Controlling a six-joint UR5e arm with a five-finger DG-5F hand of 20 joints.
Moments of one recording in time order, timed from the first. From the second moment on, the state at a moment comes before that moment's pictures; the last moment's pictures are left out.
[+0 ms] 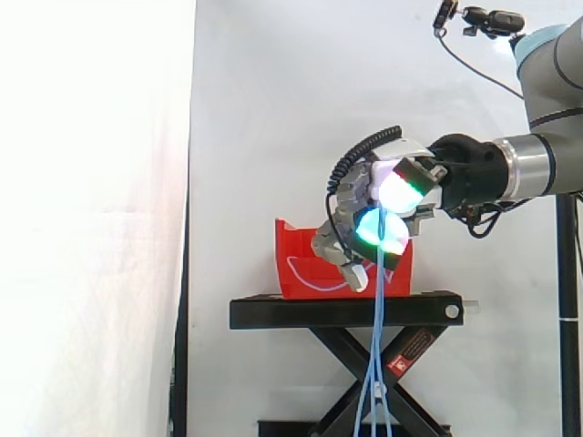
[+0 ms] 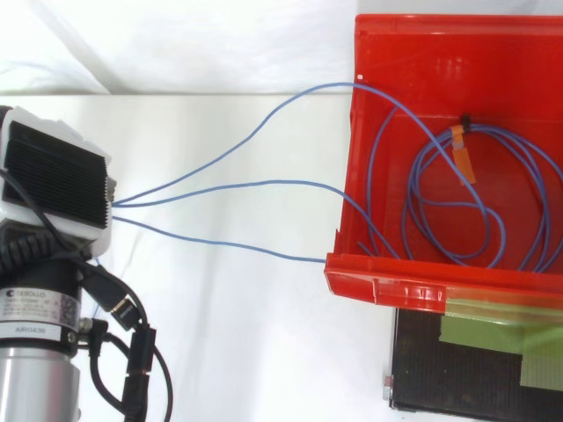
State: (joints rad) arm 0.03 -2.17 -1.09 -3.17 -1.69 -0.57
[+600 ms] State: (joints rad) arm 0.03 -2.17 -1.09 -3.17 -1.69 -0.57
